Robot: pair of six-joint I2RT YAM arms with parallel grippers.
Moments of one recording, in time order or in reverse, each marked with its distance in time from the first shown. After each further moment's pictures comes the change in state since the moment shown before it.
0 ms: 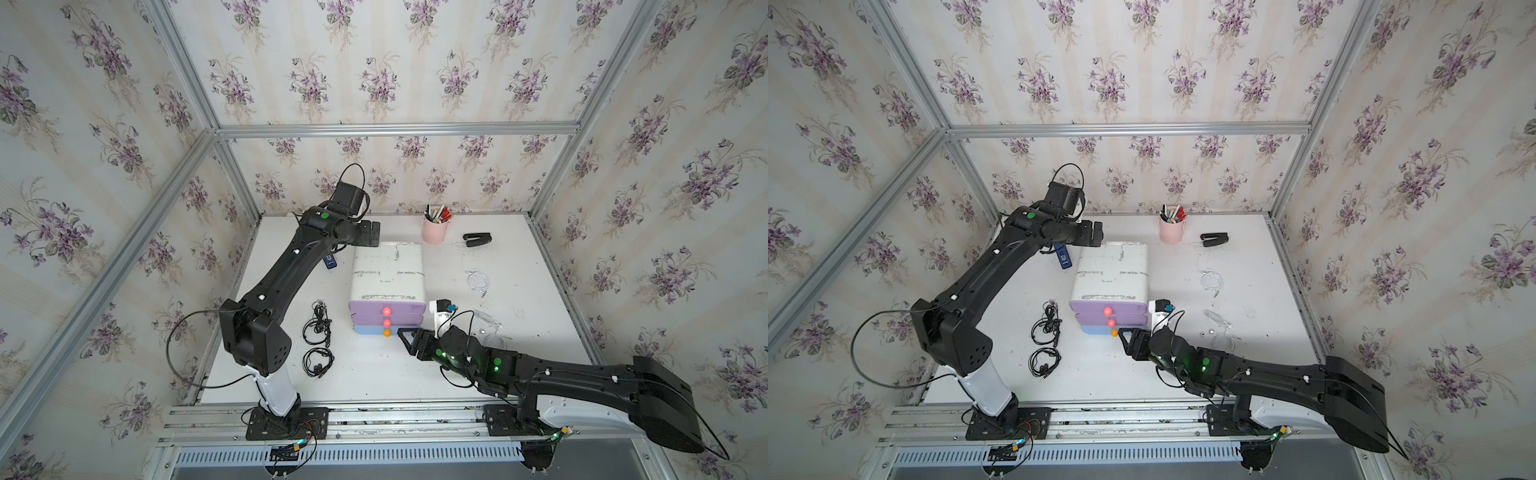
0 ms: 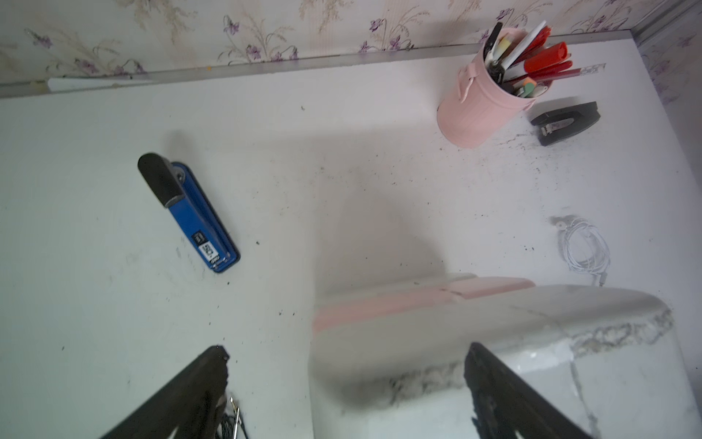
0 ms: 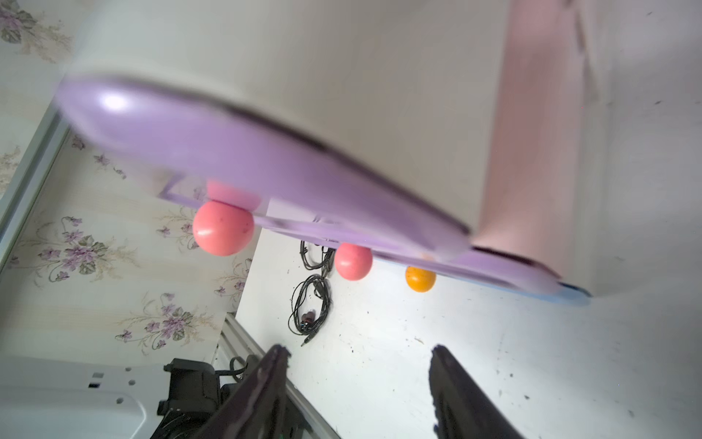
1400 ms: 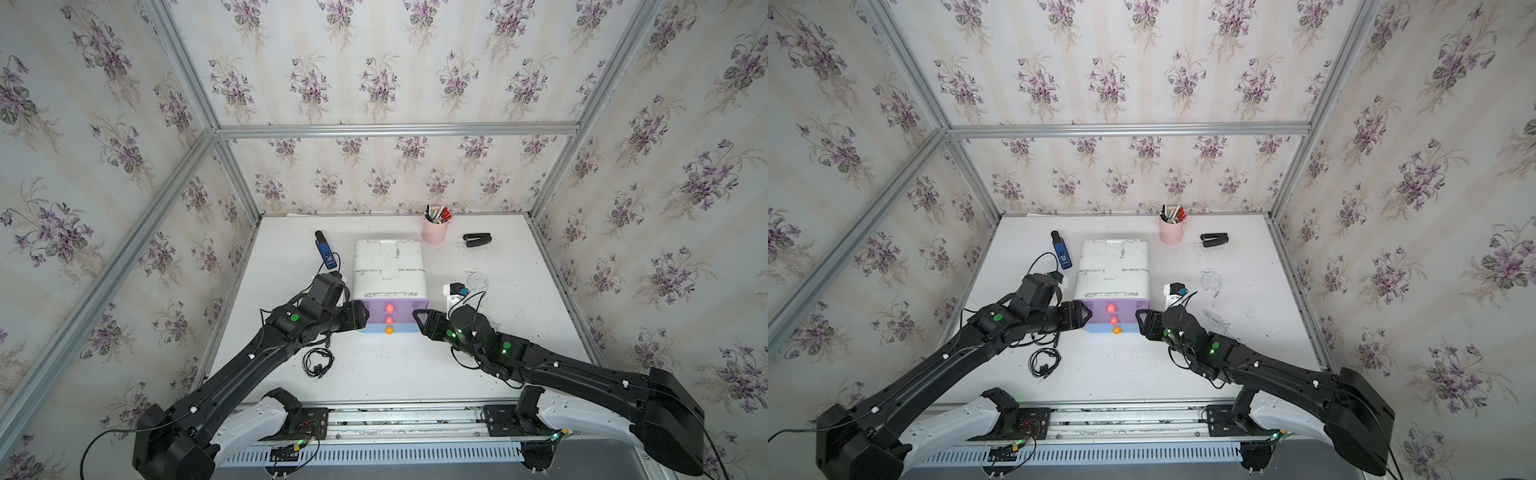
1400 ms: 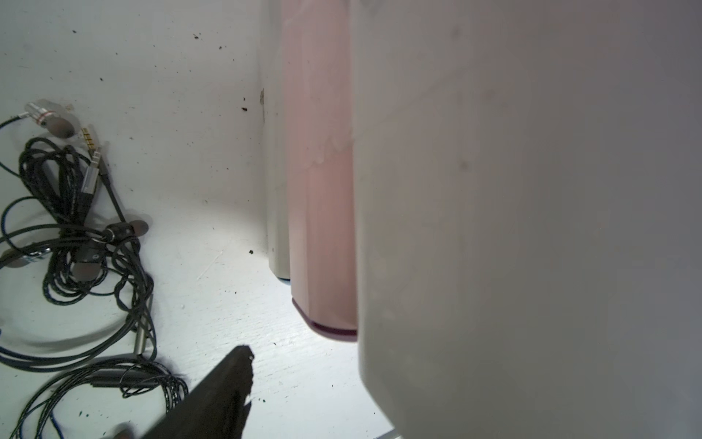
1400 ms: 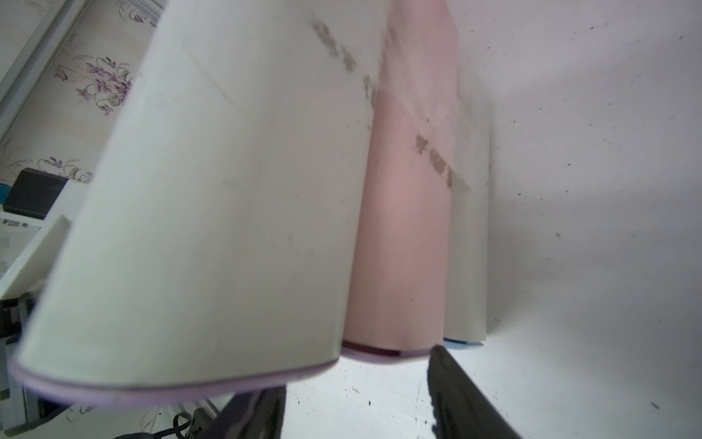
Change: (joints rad) left arm -0.133 -0.649 -0.927 0.255 0.182 -0.379; right arm -0.240 -0.011 0.058 -0.123 -0.105 -0.134
